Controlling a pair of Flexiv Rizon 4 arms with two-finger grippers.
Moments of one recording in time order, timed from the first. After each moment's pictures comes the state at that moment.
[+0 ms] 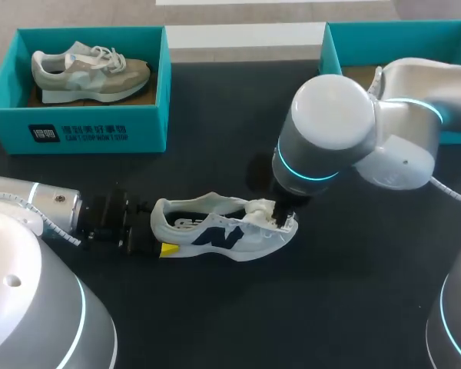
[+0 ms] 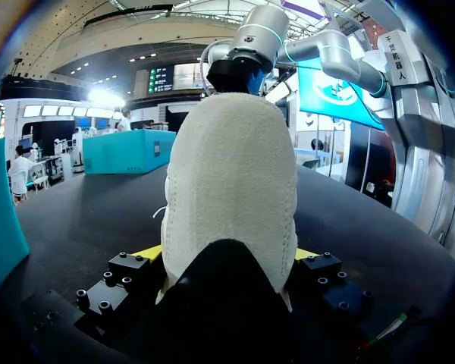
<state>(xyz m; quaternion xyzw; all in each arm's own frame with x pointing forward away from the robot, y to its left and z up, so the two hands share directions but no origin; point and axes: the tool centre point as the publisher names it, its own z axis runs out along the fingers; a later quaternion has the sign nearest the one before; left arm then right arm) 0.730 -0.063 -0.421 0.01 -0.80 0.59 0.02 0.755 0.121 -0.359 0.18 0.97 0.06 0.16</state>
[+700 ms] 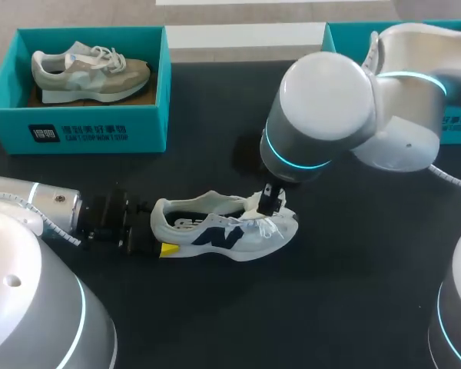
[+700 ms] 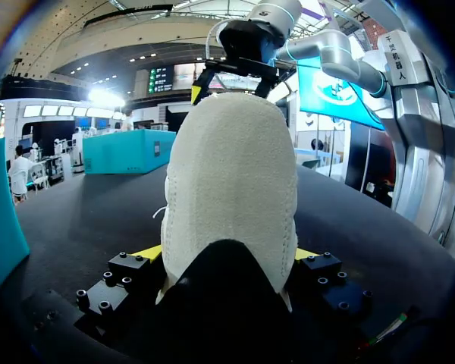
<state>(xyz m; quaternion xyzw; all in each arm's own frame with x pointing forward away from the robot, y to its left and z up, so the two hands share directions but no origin) 0.730 -0.063 -0.421 0.01 -0.80 0.59 0.02 0.749 0.147 -0.286 0.15 0.97 0.07 0.20</state>
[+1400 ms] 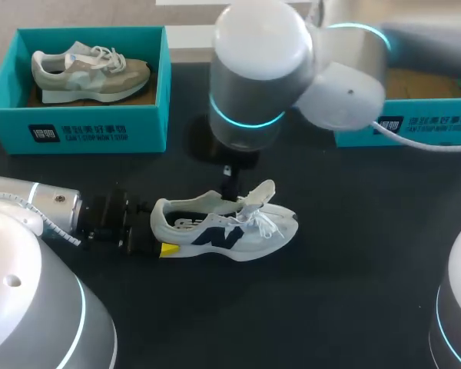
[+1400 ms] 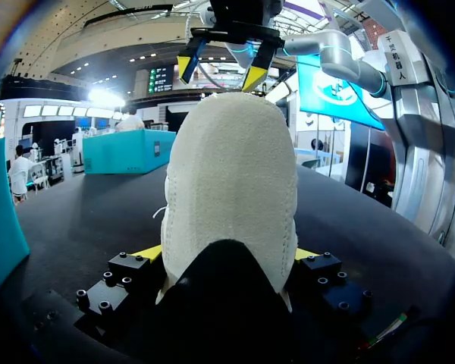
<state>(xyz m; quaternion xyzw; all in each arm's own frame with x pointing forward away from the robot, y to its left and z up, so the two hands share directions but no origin) 0.730 -0.063 -0.421 0.01 -0.80 0.59 0.02 0.754 0.218 -0.263 0.10 0.98 0.05 0.15</state>
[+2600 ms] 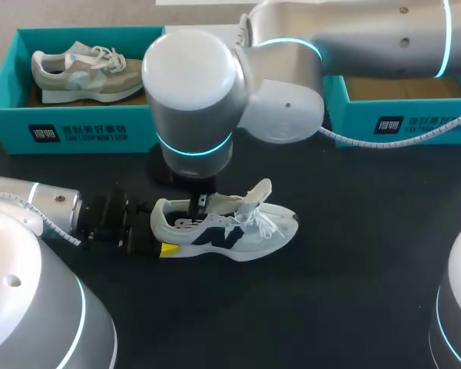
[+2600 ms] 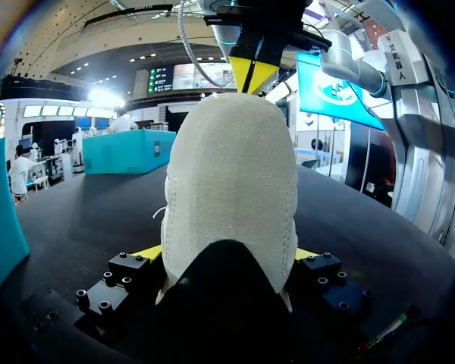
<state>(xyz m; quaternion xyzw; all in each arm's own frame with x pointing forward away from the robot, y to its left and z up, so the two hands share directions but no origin) 0.730 -0.063 -0.421 0.01 -0.80 0.59 0.02 0.719 0.272 -0.293 0.09 0.99 0.03 0.12</state>
